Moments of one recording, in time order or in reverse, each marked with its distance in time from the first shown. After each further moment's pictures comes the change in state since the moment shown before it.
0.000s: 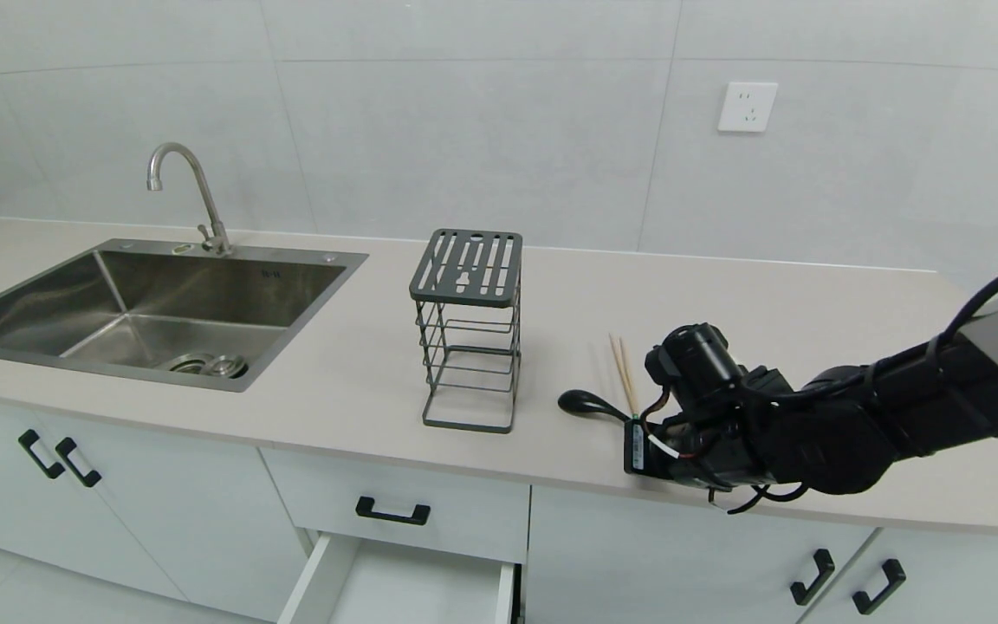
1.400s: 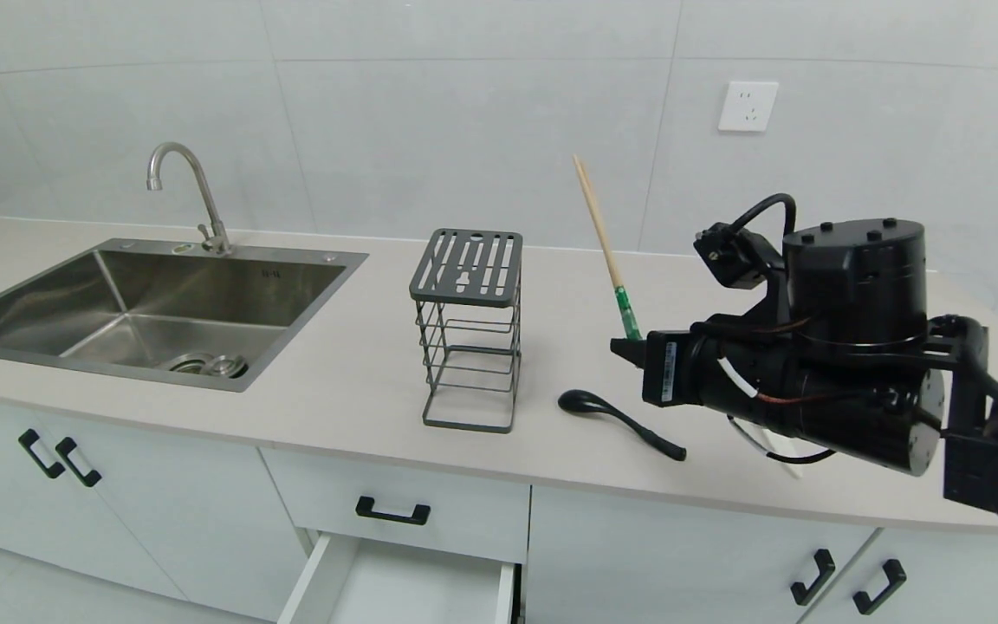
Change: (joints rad) left arm 0.000 0.000 0.000 0.000 0.000 0.000; right arm 0.108 -0.359 0.104 -0.341 0.035 -0.268
